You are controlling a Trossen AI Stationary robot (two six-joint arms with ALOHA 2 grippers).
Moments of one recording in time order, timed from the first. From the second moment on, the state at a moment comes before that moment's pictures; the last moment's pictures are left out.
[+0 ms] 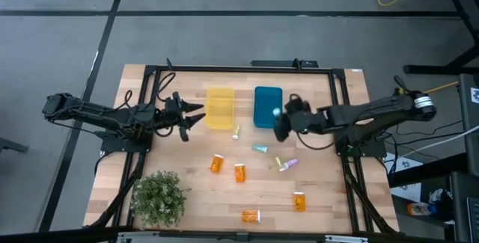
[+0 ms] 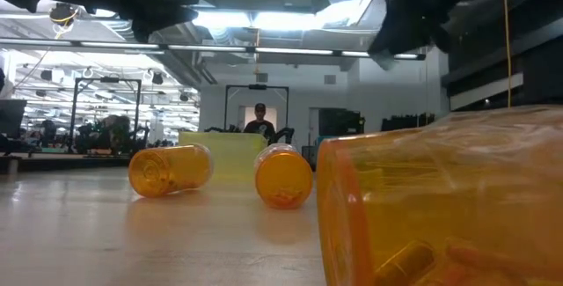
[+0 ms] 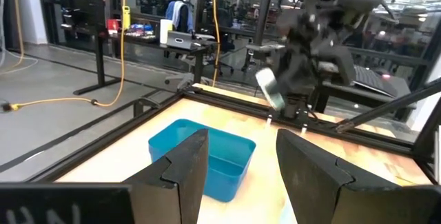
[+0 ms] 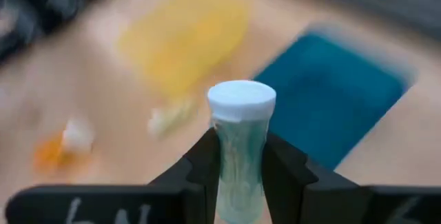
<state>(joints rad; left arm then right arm) -0.09 0.70 0.33 0.38 -0.44 -0.18 0.14 1.20 0.89 -0.48 0.60 0.77</state>
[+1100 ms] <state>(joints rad) -0.09 0.70 0.33 0.38 -0.46 -0.18 -0.14 1.46 0.89 -0.24 0.35 0.65</state>
